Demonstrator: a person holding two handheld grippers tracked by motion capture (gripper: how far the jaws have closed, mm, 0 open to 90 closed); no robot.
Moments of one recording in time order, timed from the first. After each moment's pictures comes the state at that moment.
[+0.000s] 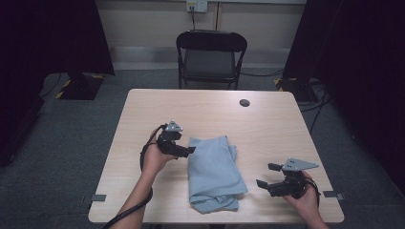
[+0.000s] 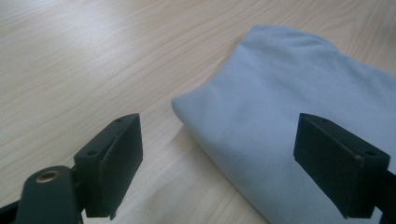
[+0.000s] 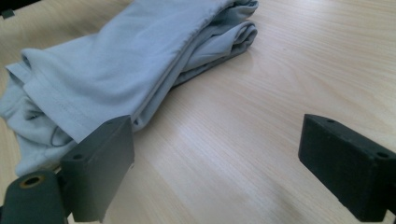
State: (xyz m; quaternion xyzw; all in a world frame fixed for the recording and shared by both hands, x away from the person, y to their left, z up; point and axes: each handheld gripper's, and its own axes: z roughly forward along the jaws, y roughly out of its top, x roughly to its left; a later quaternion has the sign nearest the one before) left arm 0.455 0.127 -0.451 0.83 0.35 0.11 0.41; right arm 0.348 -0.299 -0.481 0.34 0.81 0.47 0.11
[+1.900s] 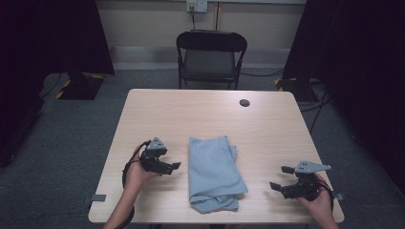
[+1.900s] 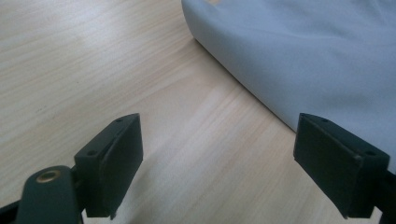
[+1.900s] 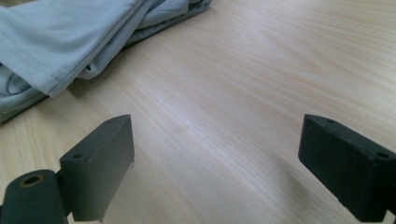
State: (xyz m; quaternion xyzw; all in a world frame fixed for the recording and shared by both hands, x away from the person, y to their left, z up) left arm 0.409 0.176 -0.482 0.84 0.35 0.11 0.41; right arm 0.346 -0.343 -0.491 0.36 0.82 0.44 0.12
